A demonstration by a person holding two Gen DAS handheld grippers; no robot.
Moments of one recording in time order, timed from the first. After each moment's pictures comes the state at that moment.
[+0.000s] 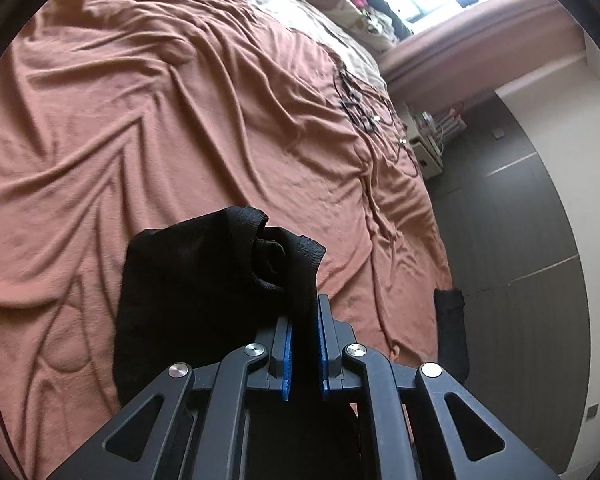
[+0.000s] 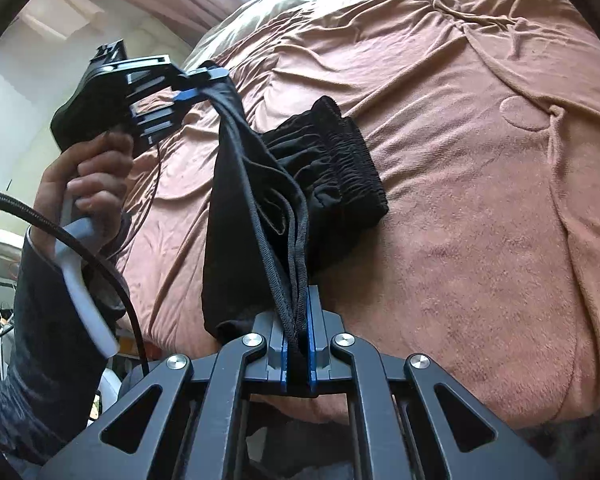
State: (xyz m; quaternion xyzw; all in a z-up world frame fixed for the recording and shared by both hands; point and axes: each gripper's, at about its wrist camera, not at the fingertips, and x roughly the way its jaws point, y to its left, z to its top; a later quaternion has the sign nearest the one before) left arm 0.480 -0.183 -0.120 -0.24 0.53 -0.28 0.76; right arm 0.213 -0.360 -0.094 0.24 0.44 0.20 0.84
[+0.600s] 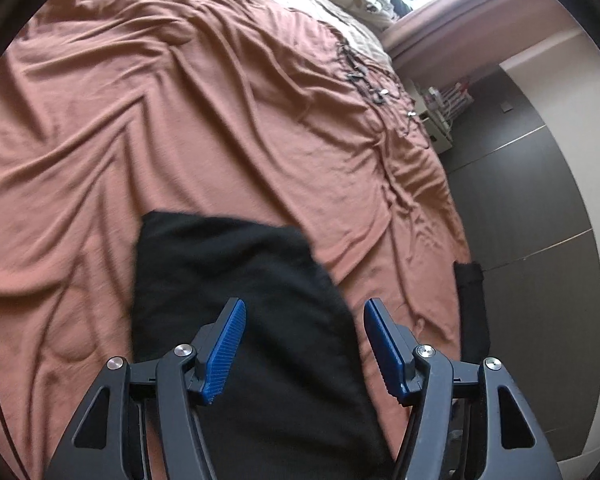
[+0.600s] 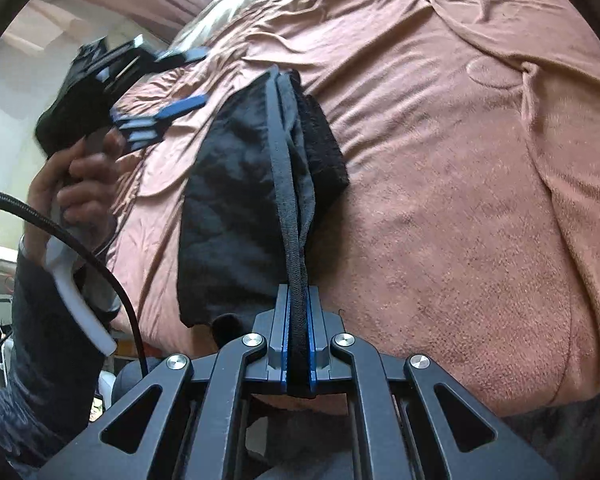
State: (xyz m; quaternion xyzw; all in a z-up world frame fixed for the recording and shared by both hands) left arm 0.463 -0.180 -0.140 -0.20 0.56 -0.27 0.76; right arm 0.214 -0.370 -0.114 0.26 0.48 0.17 0.82
